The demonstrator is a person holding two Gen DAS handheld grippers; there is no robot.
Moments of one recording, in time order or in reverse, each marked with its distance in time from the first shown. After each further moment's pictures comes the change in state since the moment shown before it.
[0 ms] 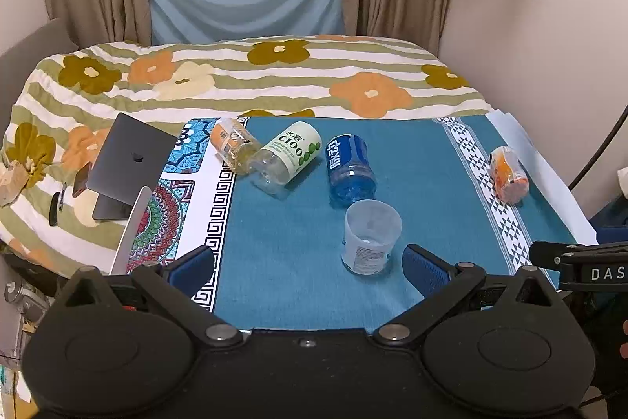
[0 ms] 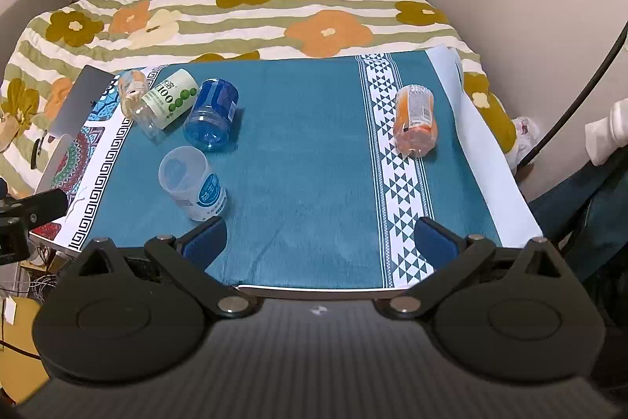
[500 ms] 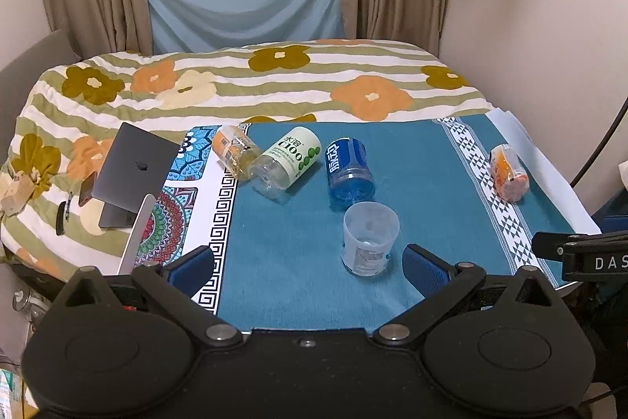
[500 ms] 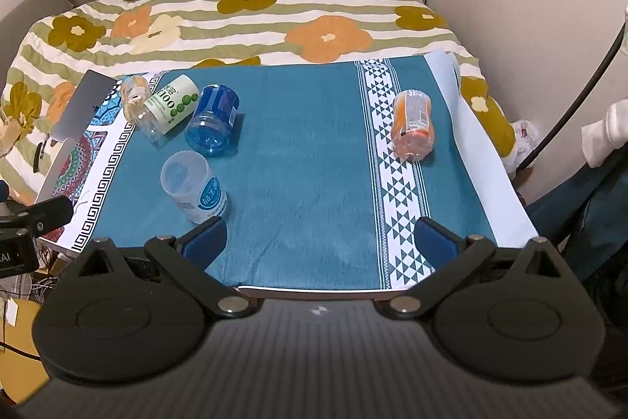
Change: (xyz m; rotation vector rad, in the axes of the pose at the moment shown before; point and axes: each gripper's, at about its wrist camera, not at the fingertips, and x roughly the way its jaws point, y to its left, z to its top) left arm -0.006 -0.007 -0.001 0.025 -0.017 0.020; right arm -0.006 -0.004 -0.002 0.004 -0.018 0.005
